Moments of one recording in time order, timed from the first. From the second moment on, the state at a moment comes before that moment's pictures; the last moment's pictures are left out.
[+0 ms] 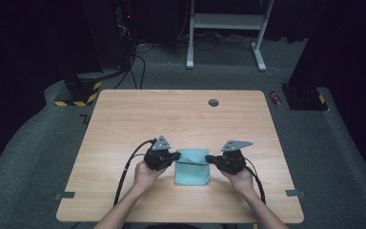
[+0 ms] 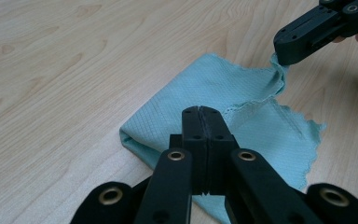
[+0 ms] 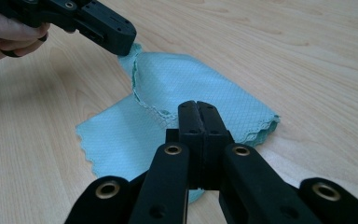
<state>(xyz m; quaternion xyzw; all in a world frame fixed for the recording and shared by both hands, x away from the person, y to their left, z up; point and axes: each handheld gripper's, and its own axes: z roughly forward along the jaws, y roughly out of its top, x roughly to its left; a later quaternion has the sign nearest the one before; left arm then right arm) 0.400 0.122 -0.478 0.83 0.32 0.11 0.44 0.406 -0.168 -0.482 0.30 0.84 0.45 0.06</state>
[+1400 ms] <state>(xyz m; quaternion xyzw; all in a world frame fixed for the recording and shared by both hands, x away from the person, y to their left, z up) 0.380 0.125 -0.509 0.83 0.33 0.08 0.43 0.383 -0.165 -0.505 0.29 0.85 0.43 0.05</state>
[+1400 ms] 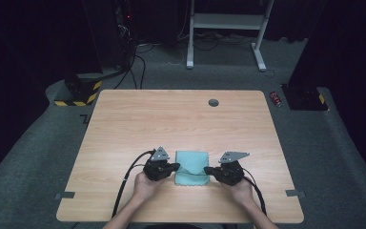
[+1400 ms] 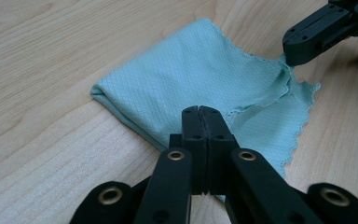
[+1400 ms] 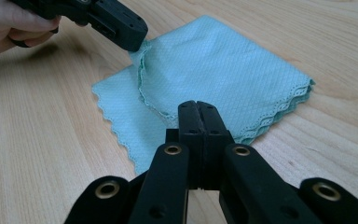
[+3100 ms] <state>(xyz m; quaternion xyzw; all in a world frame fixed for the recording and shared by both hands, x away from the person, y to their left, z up) 0.369 0.113 -0.517 0.83 0.35 0.11 0.41 0.373 -0.157 -0.509 0.30 0.85 0.43 0.06</state>
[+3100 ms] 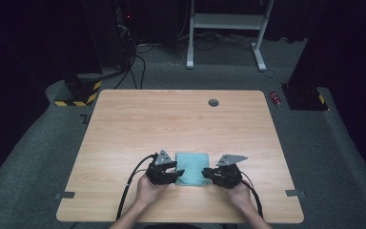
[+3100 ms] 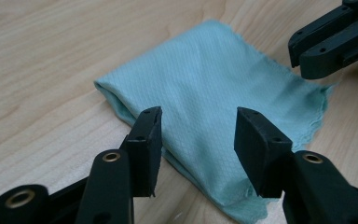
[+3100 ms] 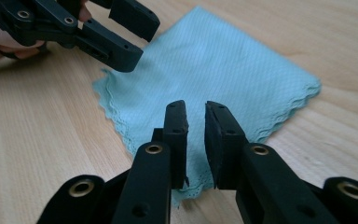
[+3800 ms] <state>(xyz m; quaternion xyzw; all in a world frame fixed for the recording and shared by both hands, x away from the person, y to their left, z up) 0.401 0.092 -0.511 0.83 0.34 0.12 0.43 0.390 -0.147 -0.513 0.32 0.84 0.42 0.10</state>
